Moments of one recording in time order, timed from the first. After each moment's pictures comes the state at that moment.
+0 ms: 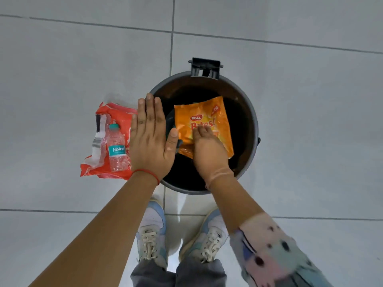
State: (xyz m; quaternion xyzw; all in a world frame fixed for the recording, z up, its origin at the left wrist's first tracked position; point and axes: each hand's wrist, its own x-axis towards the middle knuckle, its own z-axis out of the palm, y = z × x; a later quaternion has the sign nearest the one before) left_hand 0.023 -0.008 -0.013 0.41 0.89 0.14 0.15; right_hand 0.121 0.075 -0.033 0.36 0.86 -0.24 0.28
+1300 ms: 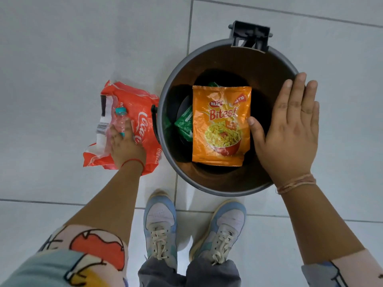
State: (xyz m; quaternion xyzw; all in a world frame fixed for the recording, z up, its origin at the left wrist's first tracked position) left_hand -0.026 -0.096 -0.145 0.11 0.95 0.01 0.30; right_hand 0.167 0.101 -0.034 0.44 0.90 0.00 0.00
